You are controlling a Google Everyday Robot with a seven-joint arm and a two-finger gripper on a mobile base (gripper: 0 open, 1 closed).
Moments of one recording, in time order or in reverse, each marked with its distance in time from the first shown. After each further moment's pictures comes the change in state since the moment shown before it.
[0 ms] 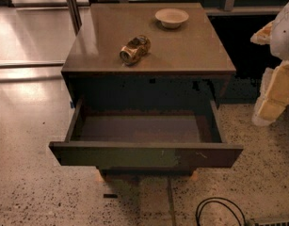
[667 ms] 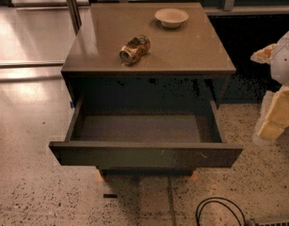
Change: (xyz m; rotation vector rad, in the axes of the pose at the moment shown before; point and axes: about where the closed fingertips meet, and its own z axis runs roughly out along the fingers) arm 0.014 0.019 0.030 -0.010 -0.033 -0.004
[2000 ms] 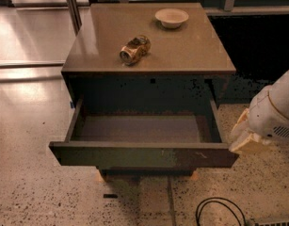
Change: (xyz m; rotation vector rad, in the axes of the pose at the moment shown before) arm 0.032 0.055 0.094 -0.152 0.012 0.039
